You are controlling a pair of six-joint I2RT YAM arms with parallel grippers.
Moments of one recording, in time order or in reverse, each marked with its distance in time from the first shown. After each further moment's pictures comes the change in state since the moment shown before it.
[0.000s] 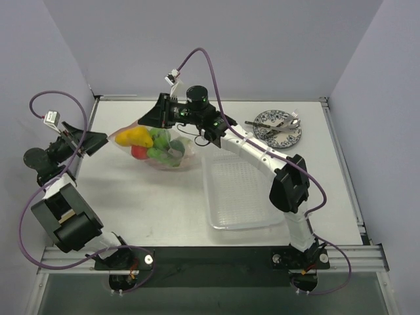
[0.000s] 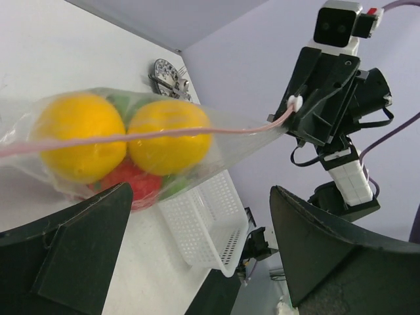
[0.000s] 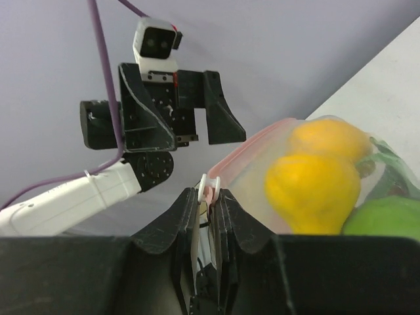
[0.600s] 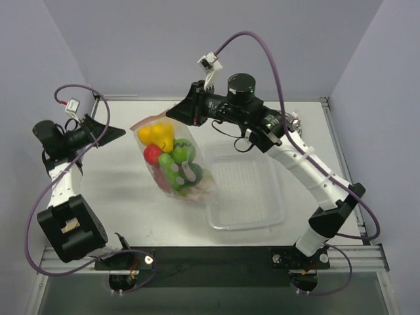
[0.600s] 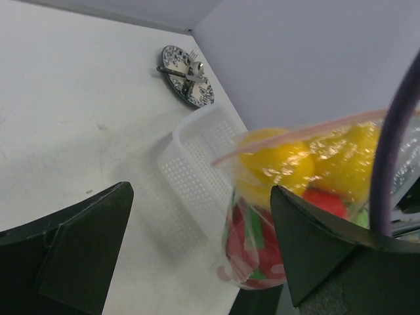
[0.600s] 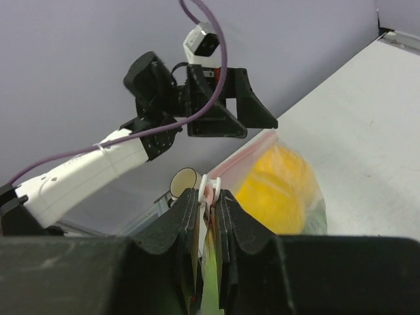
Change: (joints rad) left arm -0.203 -0.085 0.218 -1.015 -0.116 0.902; right arm -0.018 -0.451 -0.070 -0.410 0.145 -0.278
